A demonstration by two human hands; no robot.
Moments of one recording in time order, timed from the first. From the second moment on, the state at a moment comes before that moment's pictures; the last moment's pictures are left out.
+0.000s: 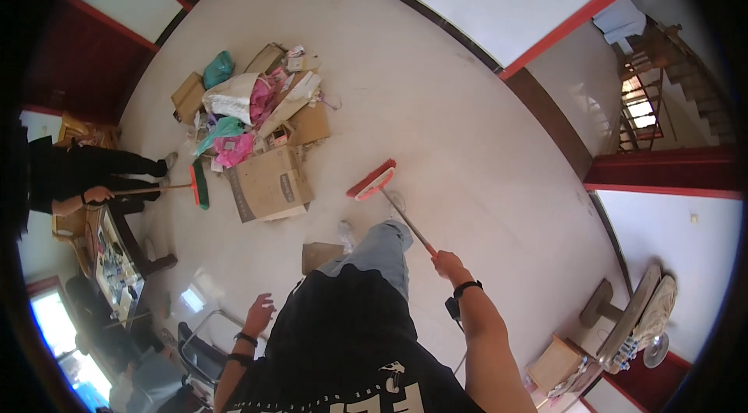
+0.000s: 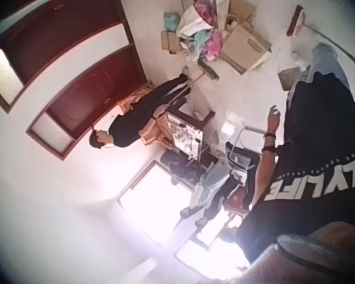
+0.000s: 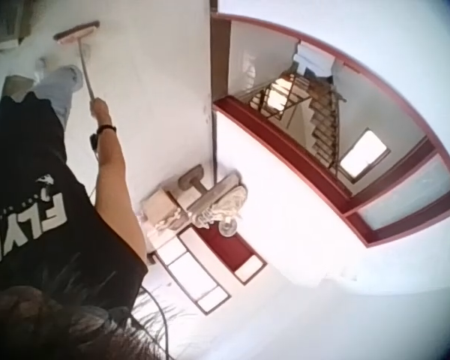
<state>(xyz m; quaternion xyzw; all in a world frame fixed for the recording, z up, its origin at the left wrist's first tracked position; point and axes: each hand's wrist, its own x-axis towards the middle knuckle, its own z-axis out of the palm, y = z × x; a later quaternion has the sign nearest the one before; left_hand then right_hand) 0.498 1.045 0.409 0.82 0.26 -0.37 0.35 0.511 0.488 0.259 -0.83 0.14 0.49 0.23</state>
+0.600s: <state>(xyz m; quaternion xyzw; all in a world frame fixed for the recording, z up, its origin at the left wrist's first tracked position) 0.373 1.057 0.456 0.88 0.17 -0.34 0.28 0.575 0.515 0.183 -0.86 -0.01 0.48 0.16</state>
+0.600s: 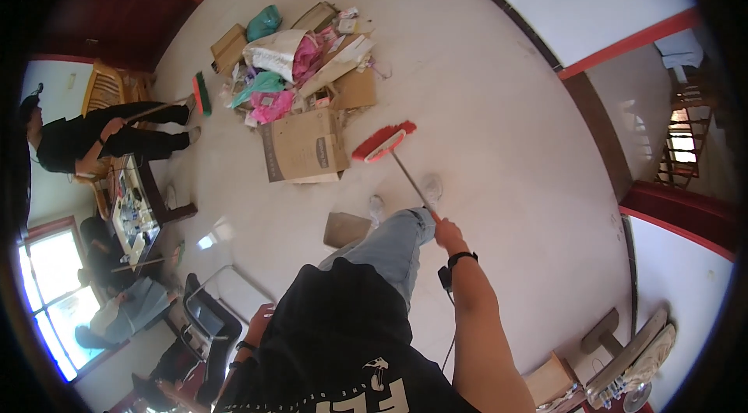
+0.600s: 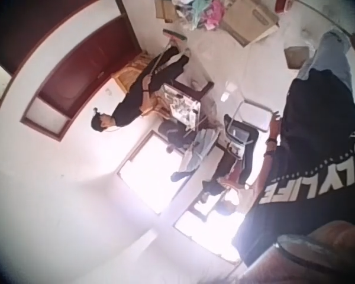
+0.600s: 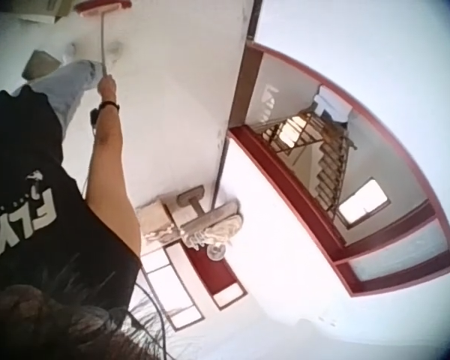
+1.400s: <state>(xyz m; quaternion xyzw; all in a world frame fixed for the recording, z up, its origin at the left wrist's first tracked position) 0.383 1.030 0.448 0.80 0.36 -0.33 0.35 0.611 0.537 0.225 -0.78 0.23 0.49 0.32</state>
